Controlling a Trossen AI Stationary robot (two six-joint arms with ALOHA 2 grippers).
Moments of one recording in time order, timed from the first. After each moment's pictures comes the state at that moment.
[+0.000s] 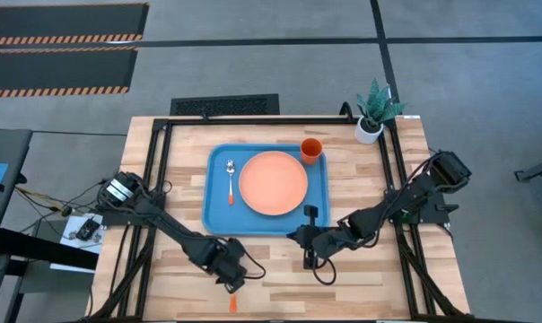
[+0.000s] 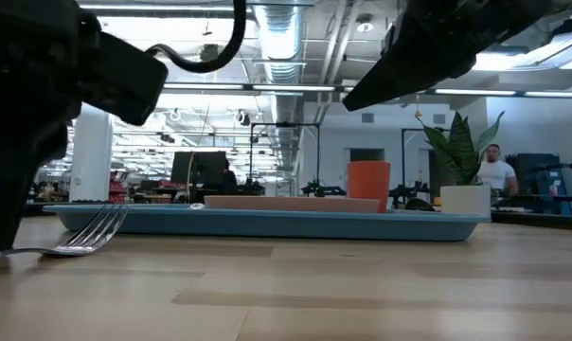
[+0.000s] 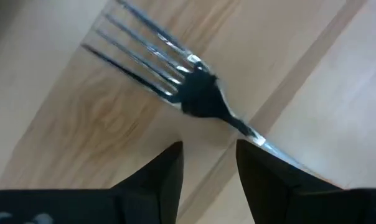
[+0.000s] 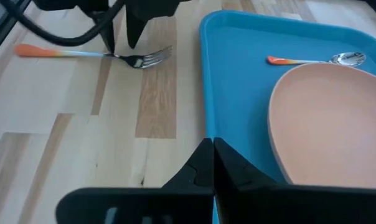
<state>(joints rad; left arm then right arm) -0.59 1.87 1.15 -0.64 -0.01 -1.25 0.49 1.63 0.92 0.02 0.50 0.24</state>
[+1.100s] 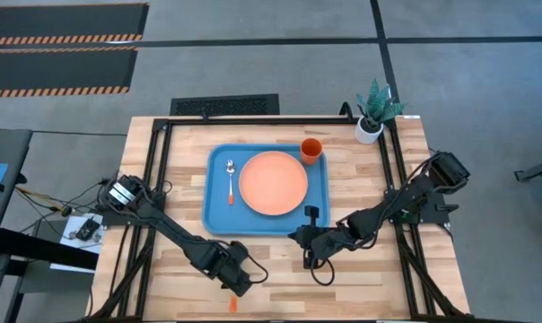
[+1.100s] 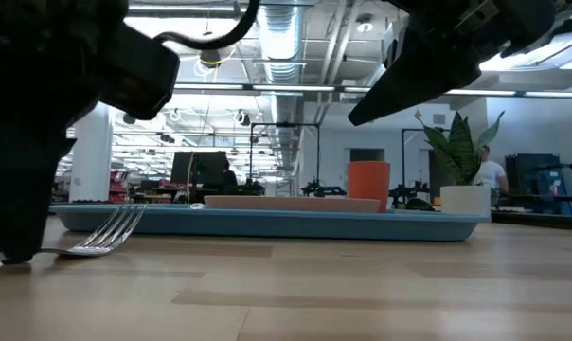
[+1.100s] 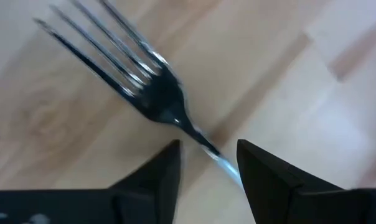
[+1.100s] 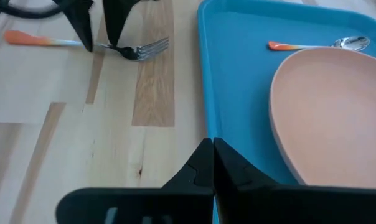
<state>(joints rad) -0.61 1.91 1.18 -0.55 -0.05 -1.39 0.49 1.64 0.92 -0.01 0.50 0.27</state>
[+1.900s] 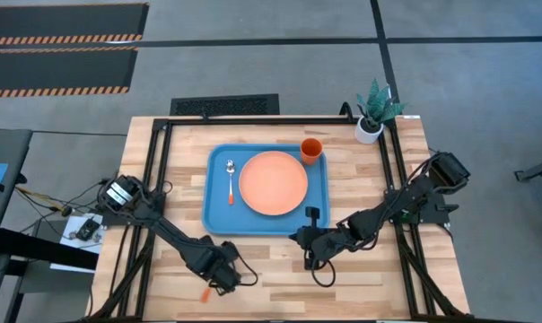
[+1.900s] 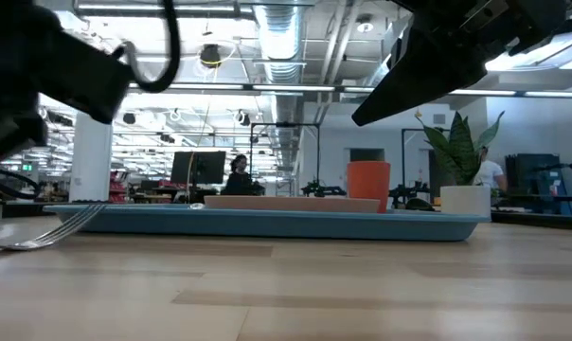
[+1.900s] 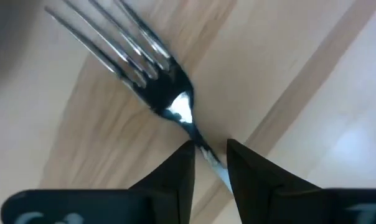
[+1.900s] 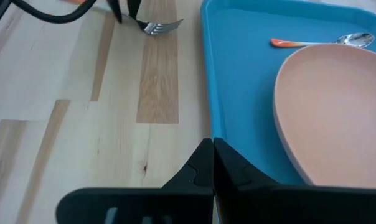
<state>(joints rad) -0.64 1.89 1.18 -0.81 0.00 -1.20 0.50 1.64 0.92 -0.02 0.50 0.29</state>
